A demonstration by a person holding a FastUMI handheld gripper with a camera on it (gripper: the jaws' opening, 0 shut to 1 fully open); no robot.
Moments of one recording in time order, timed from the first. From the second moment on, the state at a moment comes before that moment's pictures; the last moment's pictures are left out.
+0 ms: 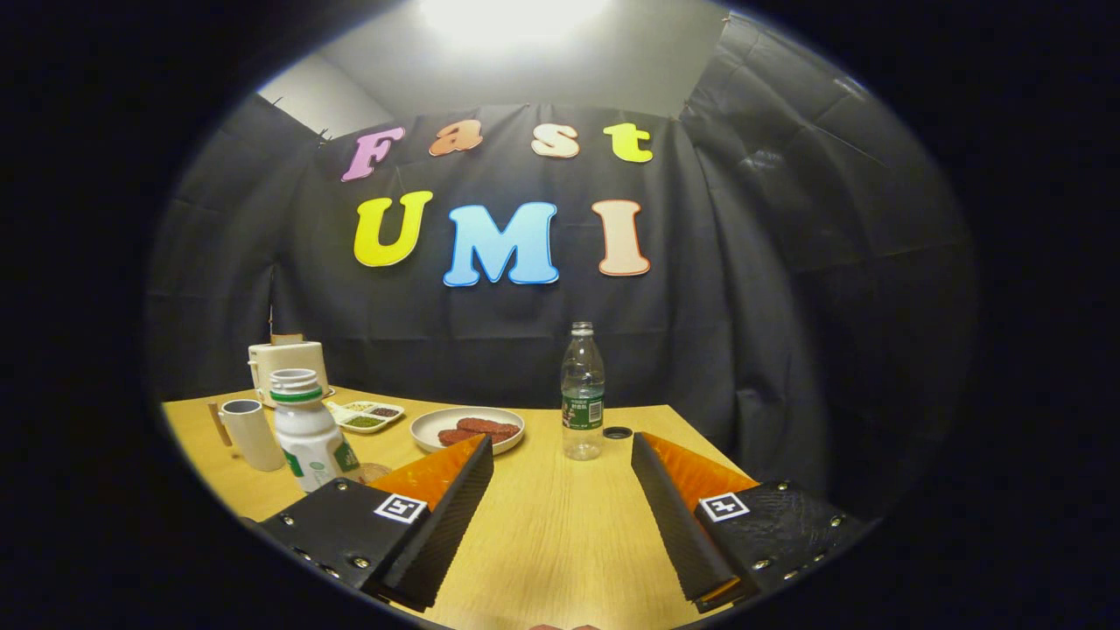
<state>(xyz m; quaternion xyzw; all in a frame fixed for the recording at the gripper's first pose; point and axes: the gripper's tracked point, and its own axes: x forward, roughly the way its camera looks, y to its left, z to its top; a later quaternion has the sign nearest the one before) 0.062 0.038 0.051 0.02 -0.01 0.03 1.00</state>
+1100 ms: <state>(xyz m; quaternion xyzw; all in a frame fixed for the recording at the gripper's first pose) 0.045 0.186 0.010 0.02 0.03 0.06 1.00</state>
